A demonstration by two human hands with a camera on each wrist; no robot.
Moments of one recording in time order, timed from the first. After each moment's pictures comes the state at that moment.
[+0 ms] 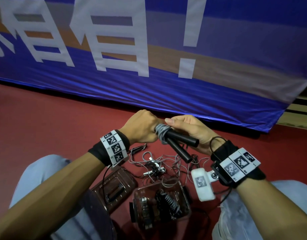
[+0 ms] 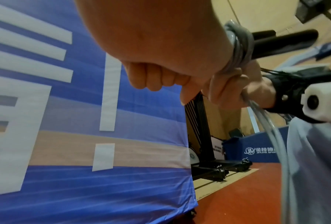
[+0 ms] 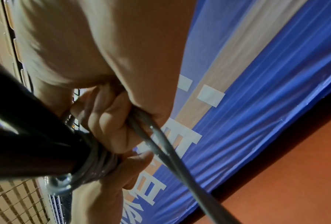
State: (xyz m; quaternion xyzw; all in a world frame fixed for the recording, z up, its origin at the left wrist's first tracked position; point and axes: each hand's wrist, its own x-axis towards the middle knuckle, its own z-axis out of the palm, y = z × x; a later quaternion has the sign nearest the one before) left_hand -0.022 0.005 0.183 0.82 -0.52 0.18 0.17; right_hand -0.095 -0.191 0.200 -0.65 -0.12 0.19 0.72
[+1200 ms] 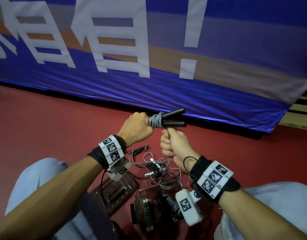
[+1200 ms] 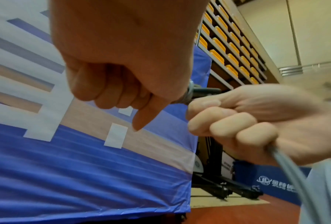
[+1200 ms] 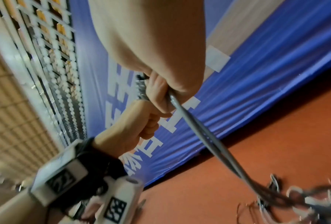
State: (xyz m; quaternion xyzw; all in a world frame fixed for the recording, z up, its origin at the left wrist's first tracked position) left_hand -0.012 0.009 0.163 0.96 -0.18 0.05 0.22; right_hand -0.084 -0.139 0.143 -0.55 0.10 0.12 0.82
